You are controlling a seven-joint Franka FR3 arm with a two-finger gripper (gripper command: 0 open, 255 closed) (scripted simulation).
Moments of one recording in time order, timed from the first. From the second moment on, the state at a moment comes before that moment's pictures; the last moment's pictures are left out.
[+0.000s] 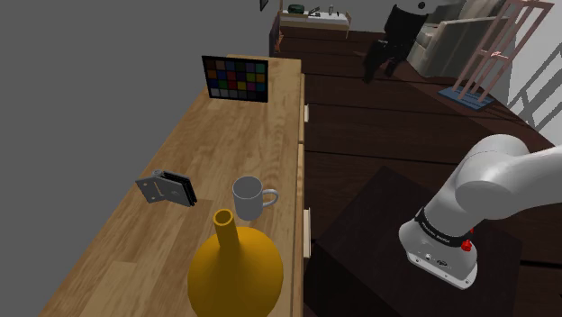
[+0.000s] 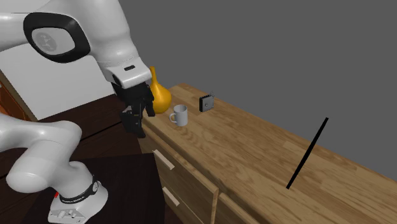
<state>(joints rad) 0.00 -0.82 -0.05 -2.41 -0.03 1.71 0.16</state>
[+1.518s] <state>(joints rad) 0.14 -0.42 0.34 -2.44 0.10 2.13 0.52</state>
